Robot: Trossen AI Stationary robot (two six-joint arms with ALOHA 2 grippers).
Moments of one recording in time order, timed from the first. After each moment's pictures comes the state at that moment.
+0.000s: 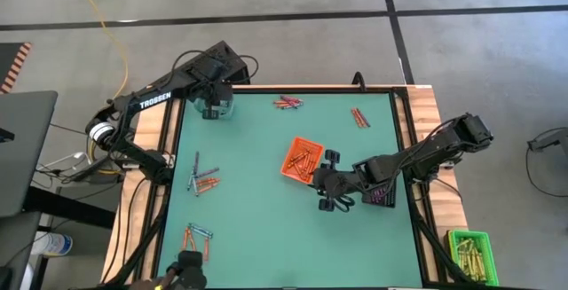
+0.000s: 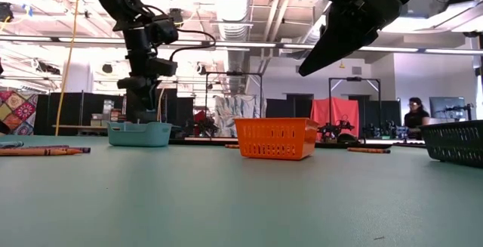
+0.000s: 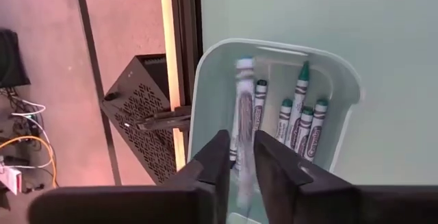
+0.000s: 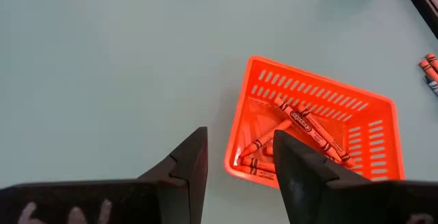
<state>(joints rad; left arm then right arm) 0.88 1.47 1.04 -0.59 -0.19 0.98 0.32 1.47 0.91 -0.24 0.45 0.24</state>
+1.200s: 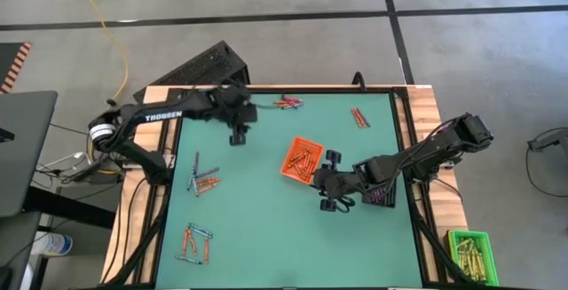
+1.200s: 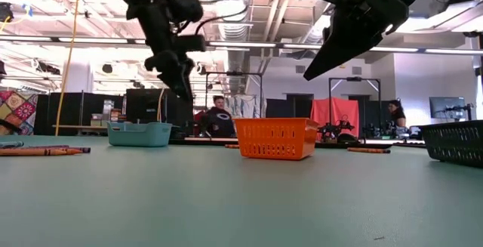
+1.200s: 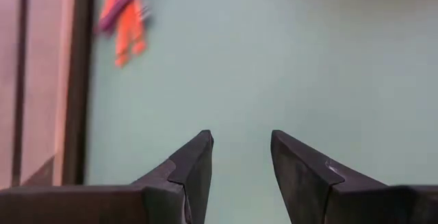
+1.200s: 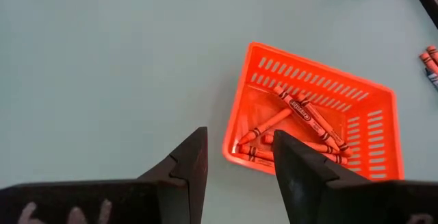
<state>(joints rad) 0.49 1.47 1.04 -0.51 0.00 0.52 0.32 1.47 0.91 -0.28 0.45 0.24</state>
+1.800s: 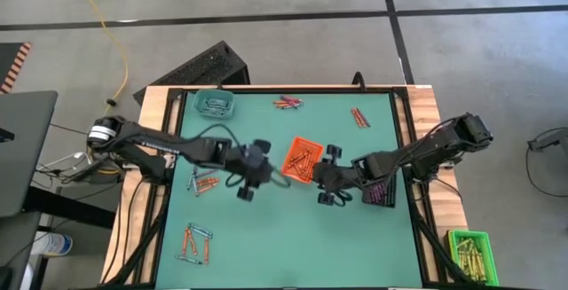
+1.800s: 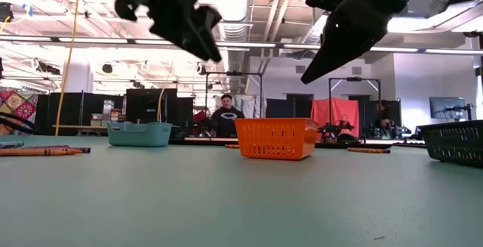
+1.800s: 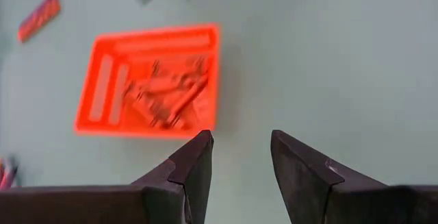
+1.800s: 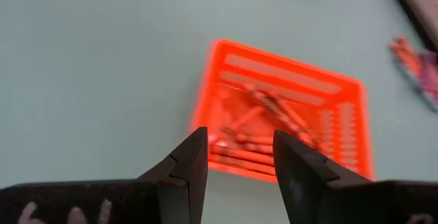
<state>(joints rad) -0.10 1.47 1.04 -0.32 -0.08 0.34 0.27 1.47 0.91 -0.30 0.48 0.24</state>
